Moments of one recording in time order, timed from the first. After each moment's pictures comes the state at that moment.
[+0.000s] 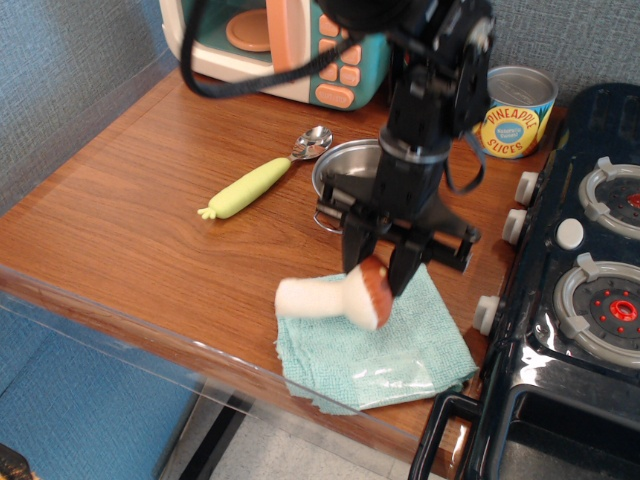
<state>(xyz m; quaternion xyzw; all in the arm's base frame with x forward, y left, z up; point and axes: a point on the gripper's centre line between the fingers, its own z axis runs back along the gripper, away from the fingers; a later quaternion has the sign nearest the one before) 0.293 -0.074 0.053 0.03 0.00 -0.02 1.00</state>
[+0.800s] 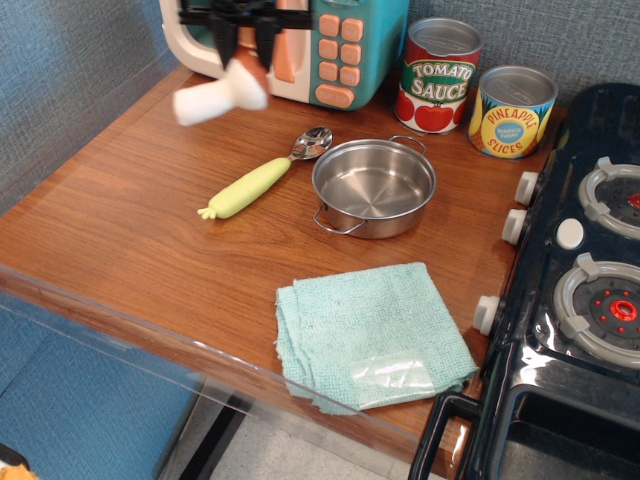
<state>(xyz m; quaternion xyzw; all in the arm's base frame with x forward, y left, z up) 0.399 0.110 0.102 0.03 -0.07 0.22 0.97</state>
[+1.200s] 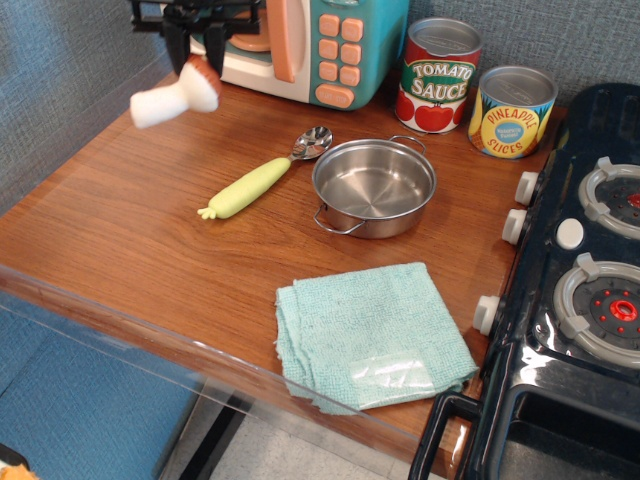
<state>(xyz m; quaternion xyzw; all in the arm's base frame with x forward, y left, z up) 0.402 0.156 0.082 0.04 -0.04 0.26 0.96</state>
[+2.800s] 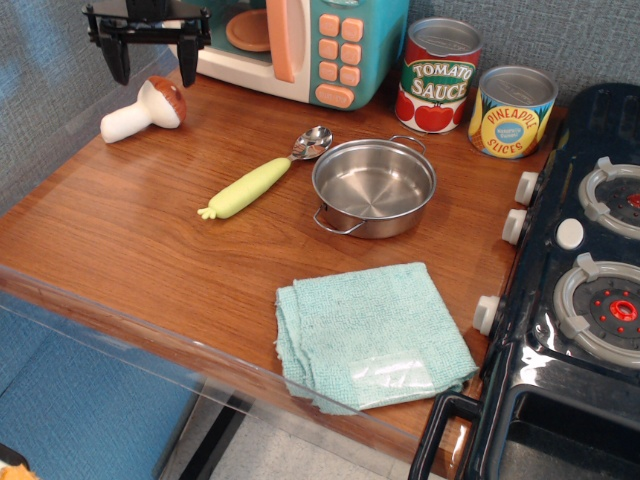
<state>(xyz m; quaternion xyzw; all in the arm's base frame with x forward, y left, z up) 0.410 0.200 0.068 0.07 -0.09 0.27 0.96</state>
